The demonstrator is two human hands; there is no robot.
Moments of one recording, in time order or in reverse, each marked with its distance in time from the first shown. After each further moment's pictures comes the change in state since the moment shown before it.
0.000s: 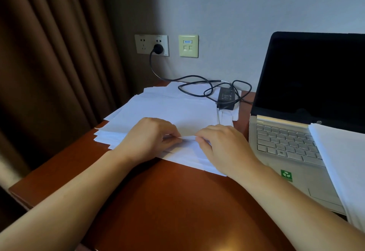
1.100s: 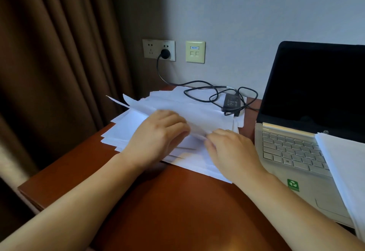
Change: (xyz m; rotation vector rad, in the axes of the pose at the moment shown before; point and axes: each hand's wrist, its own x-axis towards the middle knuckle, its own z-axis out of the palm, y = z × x) left_hand 0.005 0.013 -0.013 0.236 0.230 0.220; right_hand 0.003 -0.003 0.000 -0.112 0.089 0.015
